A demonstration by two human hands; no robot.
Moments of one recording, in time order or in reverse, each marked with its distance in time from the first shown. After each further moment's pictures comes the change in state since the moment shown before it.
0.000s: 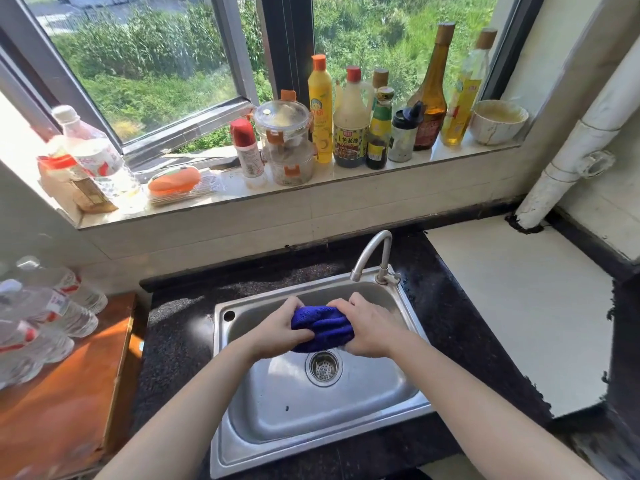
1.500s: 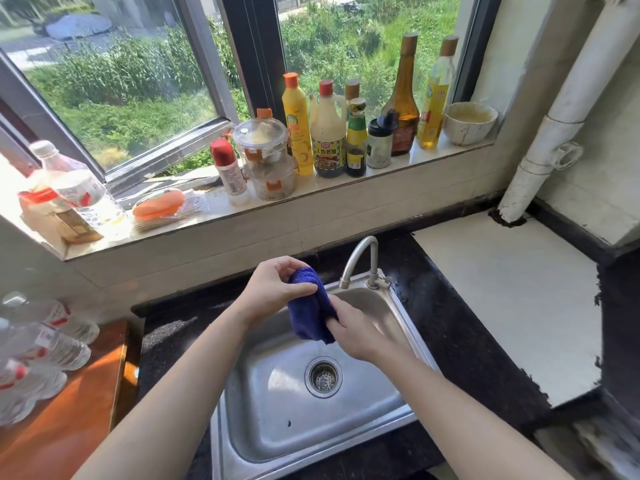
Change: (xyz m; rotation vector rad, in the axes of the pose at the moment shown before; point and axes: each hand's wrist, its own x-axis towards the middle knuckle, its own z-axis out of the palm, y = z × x) left_hand 0.012 0.082 -0.040 -0.315 0.213 0.166; right_hand 0.002 -0.018 0.002 0.750 0.183 0.093
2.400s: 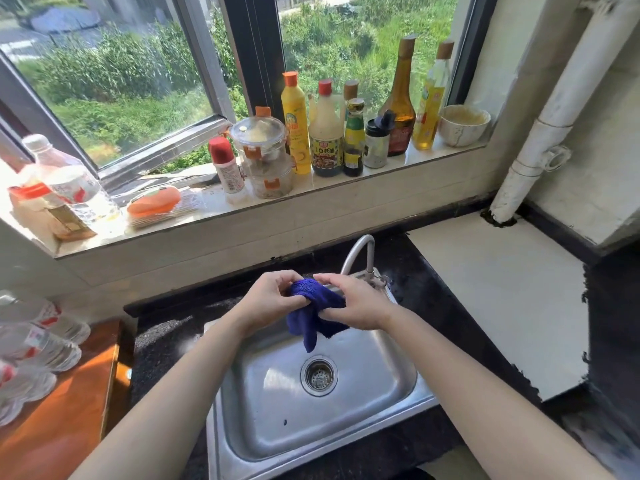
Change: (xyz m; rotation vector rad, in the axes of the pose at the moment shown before) left_hand 0.000 -0.028 -0.006 0.133 -0.149 0.058; right_hand 0.011 -0.030 -0.045 -0.238 -0.100 -0.060
